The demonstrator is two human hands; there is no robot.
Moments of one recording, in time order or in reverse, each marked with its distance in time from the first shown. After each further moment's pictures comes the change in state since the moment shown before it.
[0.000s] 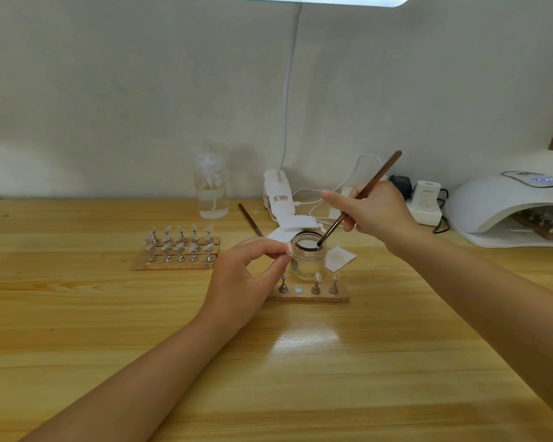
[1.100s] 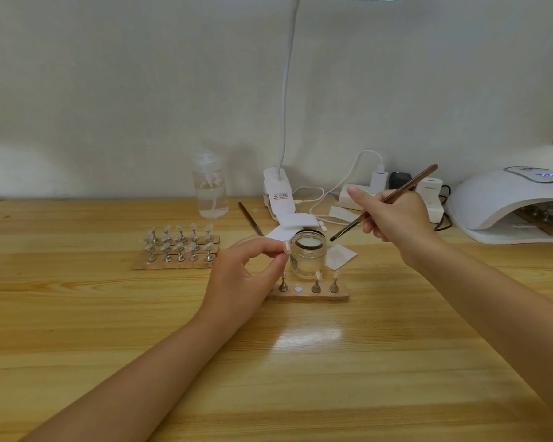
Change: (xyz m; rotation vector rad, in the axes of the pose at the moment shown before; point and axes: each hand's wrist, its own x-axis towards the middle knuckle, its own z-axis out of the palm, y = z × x) left_hand 0.000 0.000 0.000 0.014 0.005 -0.035; right_hand -0.010 0.015 -0.011 0.203 0.123 0.145
